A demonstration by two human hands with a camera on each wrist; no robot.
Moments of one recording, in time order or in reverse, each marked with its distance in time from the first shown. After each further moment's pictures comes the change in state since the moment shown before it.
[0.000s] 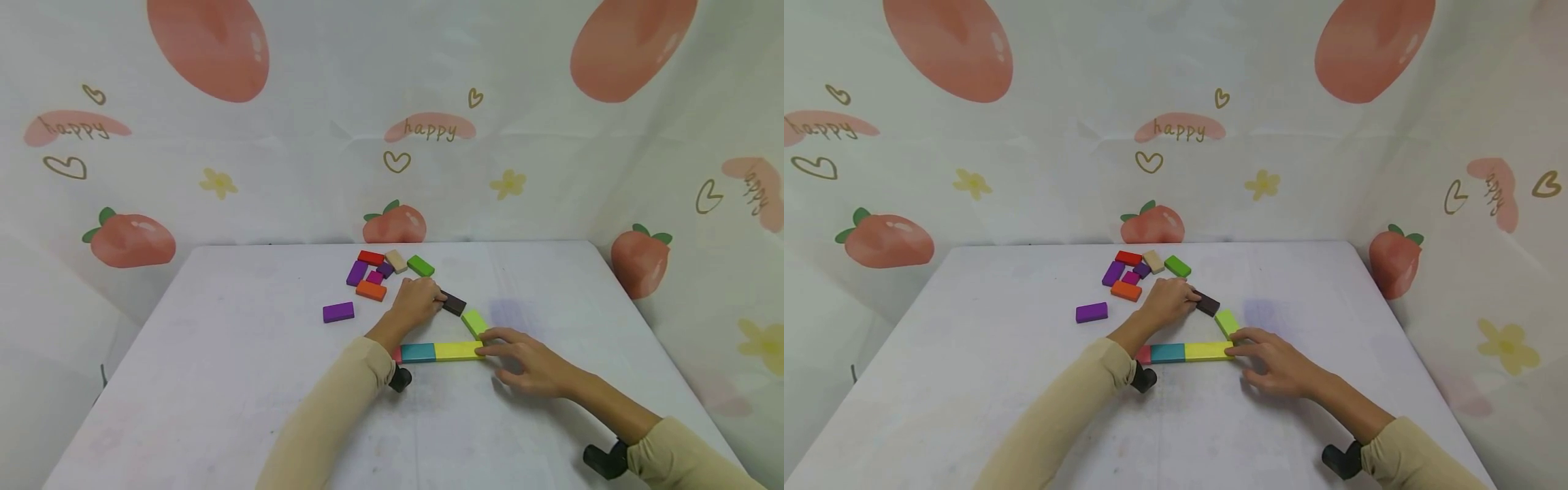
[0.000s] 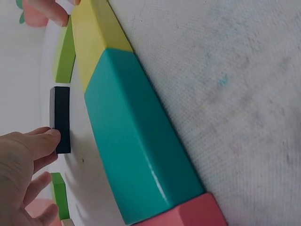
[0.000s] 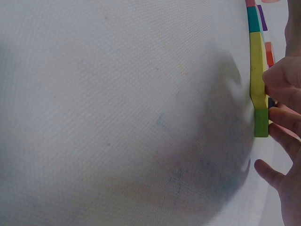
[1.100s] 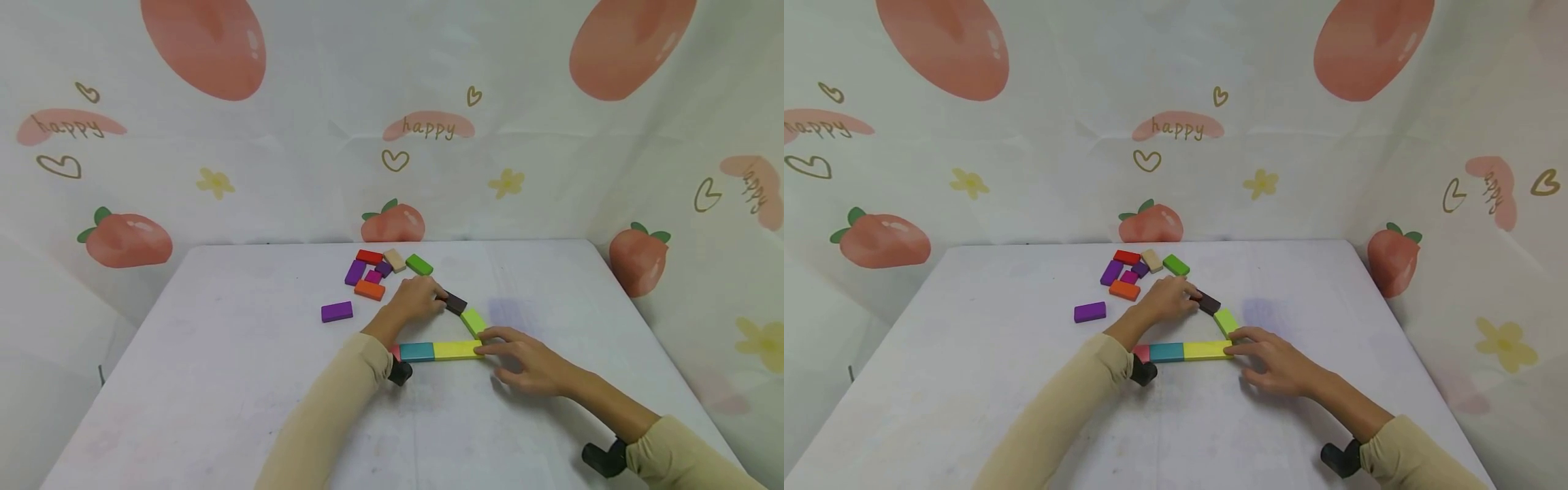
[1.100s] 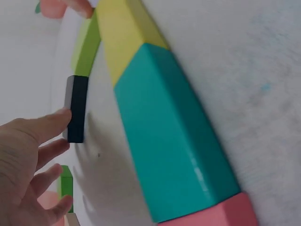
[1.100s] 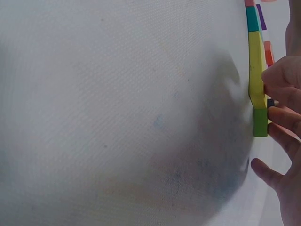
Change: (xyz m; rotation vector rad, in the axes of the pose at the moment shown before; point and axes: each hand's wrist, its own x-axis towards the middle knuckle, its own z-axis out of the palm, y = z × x) left_hand 0.005 -0.006 -0.007 -0.244 -0.119 -0.041; right_hand 0.000 -0.002 -0.001 0.008 0.008 0.007
